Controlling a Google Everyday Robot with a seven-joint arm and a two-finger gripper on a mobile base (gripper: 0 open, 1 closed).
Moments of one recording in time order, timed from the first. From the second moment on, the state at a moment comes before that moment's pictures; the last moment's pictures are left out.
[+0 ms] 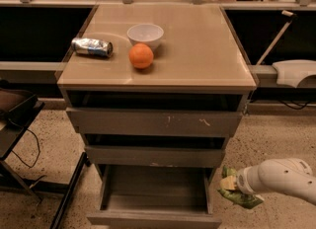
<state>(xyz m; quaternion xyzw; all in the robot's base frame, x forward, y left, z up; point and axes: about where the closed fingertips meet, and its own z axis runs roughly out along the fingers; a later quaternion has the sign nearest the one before) 0.463 -0.282 0.449 -0.03 0.98 0.11 0.15</state>
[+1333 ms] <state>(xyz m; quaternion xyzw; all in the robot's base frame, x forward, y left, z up) 0.505 -0.177 0.302 0.01 0.94 0.26 0.22</state>
